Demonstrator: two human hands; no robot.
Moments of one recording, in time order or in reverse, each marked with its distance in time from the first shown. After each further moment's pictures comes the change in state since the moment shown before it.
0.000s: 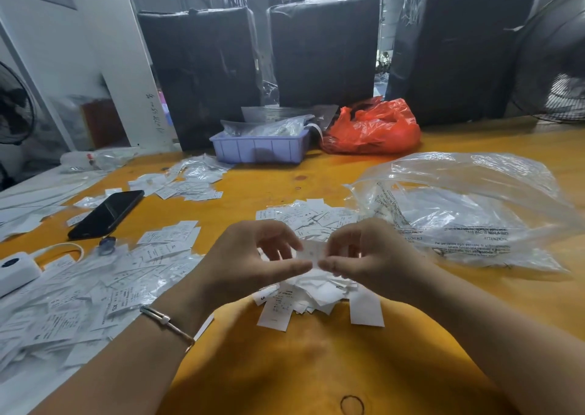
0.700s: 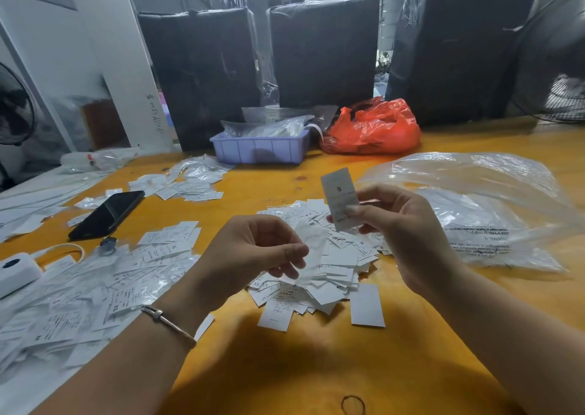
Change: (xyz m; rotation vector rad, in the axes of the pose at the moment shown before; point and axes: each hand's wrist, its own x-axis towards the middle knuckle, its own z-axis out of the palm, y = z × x) left_hand 0.000 0.005 -0.001 -0.481 -0.013 -0.092; right_hand 0.002 -0.001 -0.012 0.665 0.407 0.149
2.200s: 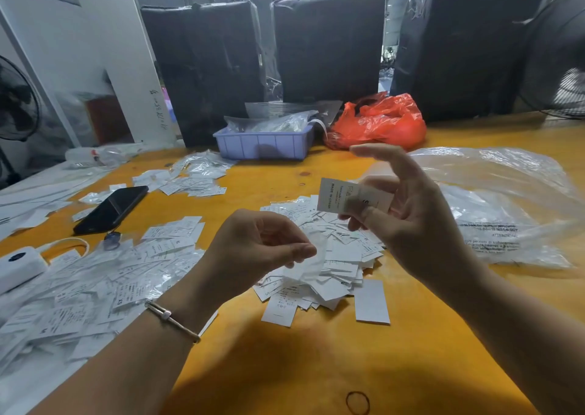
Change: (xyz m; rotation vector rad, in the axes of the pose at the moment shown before) left_hand -0.002 0.000 0.002 0.213 0.021 0.237; right_hand -0.008 -0.015 0.001 -0.203 -0.111 -0.352
